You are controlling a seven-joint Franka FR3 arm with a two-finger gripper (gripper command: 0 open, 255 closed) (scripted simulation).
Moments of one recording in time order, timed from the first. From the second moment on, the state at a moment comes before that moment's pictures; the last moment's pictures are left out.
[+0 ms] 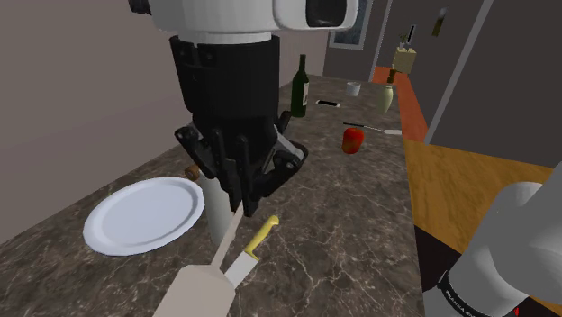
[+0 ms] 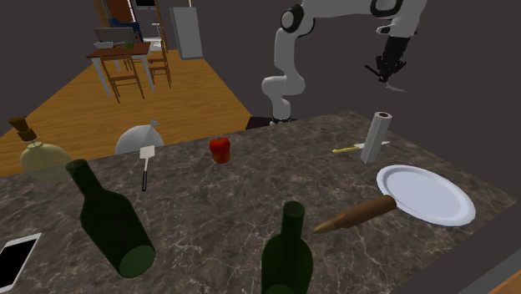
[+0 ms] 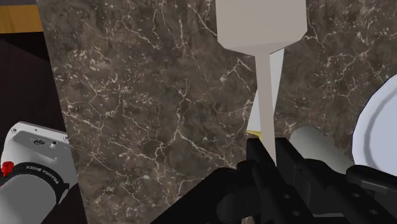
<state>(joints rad) 0.19 -0.21 0.81 -1.74 0.09 1.56 2.05</state>
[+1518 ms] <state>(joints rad) 0.20 -0.22 0.83 -2.05 0.11 1.87 2.06</state>
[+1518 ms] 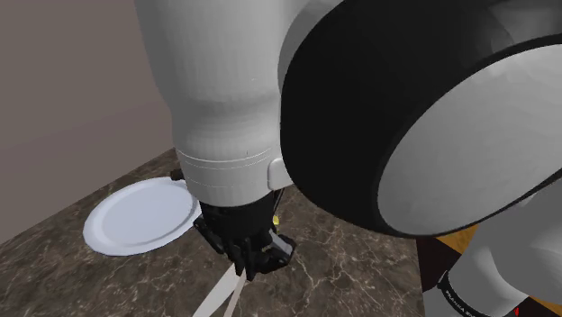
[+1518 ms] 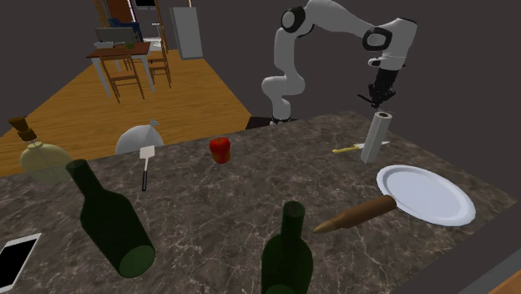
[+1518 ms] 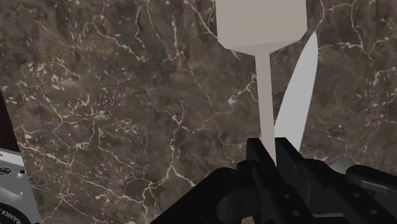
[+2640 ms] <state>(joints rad) 0.19 -0.12 0.88 -2.21 0.04 2.10 2.12</state>
